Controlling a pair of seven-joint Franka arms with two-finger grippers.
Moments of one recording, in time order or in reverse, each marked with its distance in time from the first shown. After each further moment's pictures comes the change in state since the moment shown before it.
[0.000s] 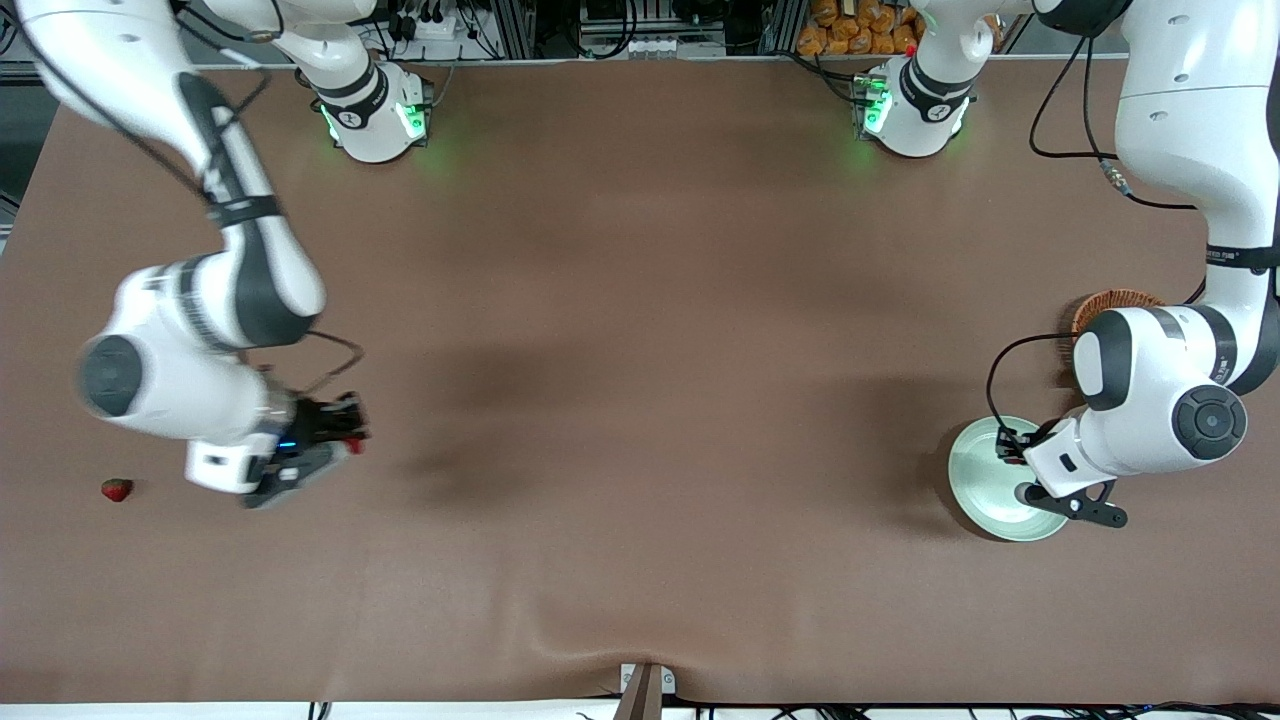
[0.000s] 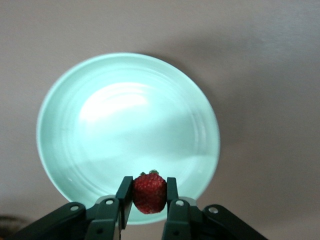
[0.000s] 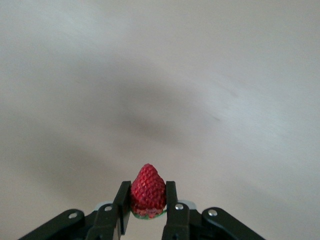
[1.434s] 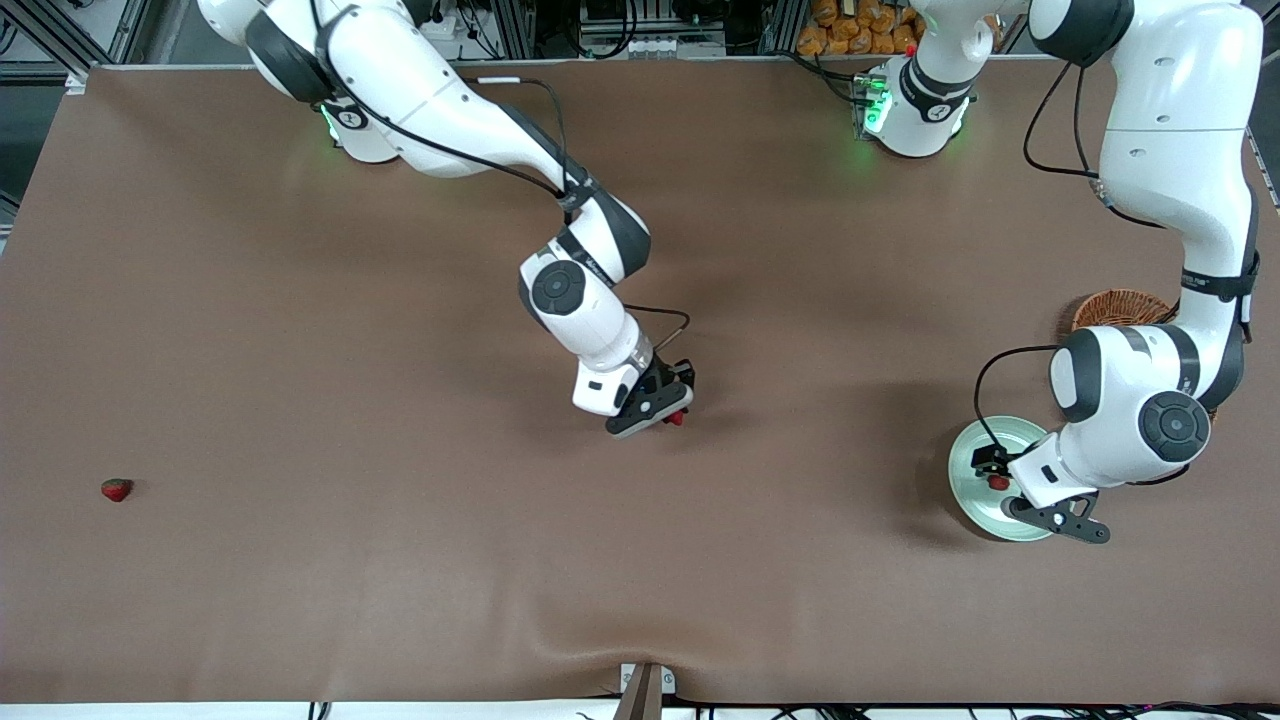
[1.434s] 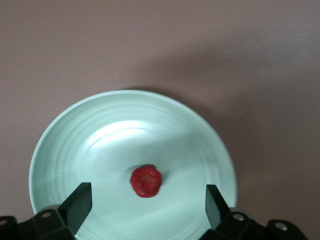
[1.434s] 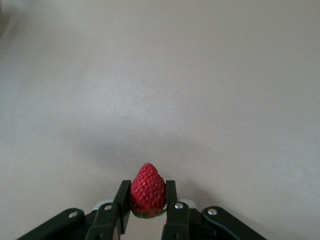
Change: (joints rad) left arm 0.012 0.058 -0.035 0.008 0.015 0.125 0.025; right arm 0.565 0.400 -0.005 0.161 0.099 0.686 0.528
